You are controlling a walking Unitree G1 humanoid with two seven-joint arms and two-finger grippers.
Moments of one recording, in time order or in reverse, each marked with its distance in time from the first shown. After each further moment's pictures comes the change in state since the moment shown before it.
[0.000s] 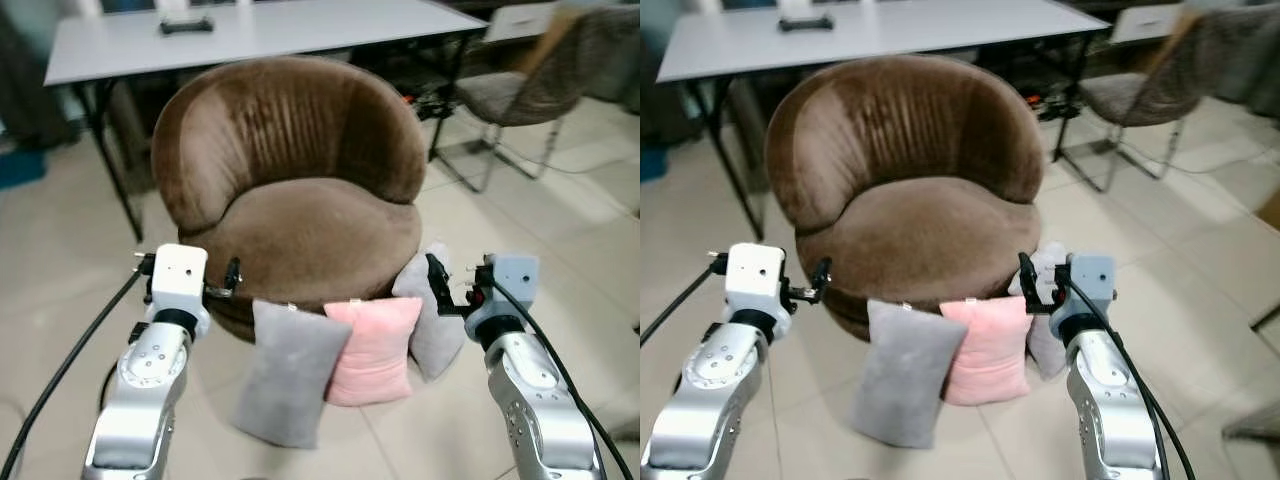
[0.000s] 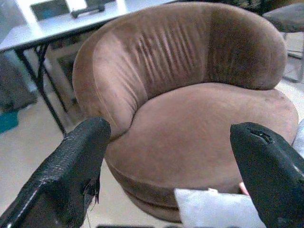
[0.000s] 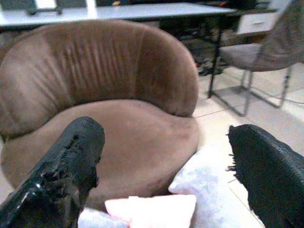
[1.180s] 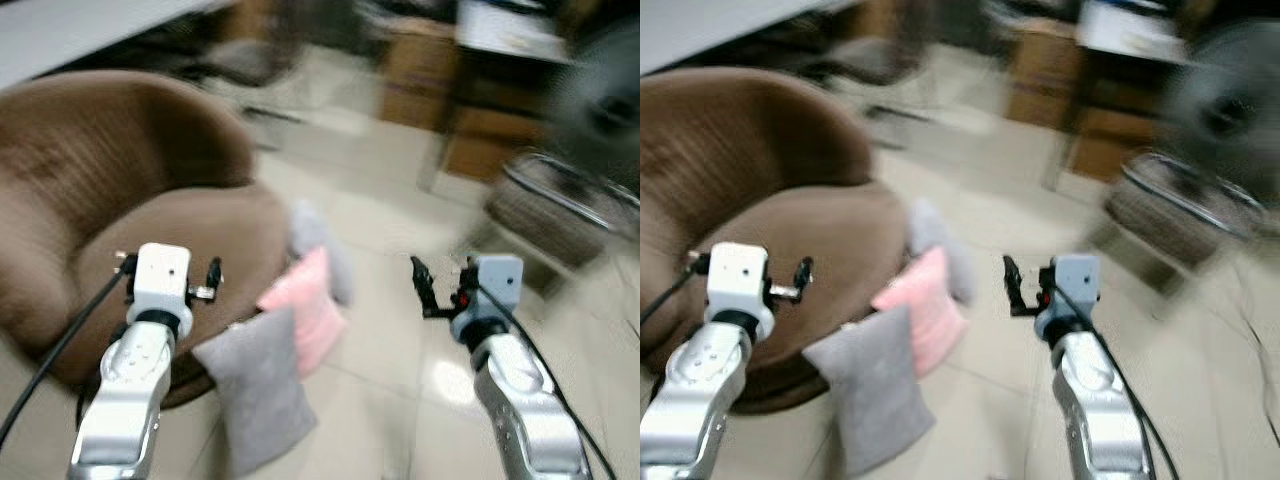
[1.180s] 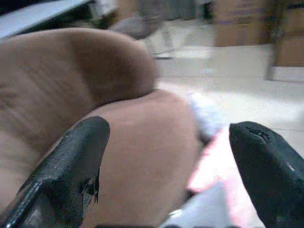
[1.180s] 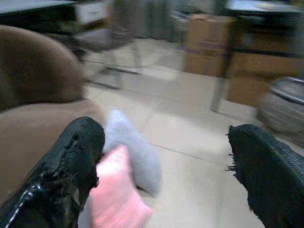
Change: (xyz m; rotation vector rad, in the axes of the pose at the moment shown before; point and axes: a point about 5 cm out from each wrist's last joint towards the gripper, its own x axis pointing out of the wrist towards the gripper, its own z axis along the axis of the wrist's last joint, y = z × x) left arm 0.003 0.007 -0.003 -0.001 0.006 0.023; right arm -0.003 0.006 -0.002 -0.009 0.011 0.013
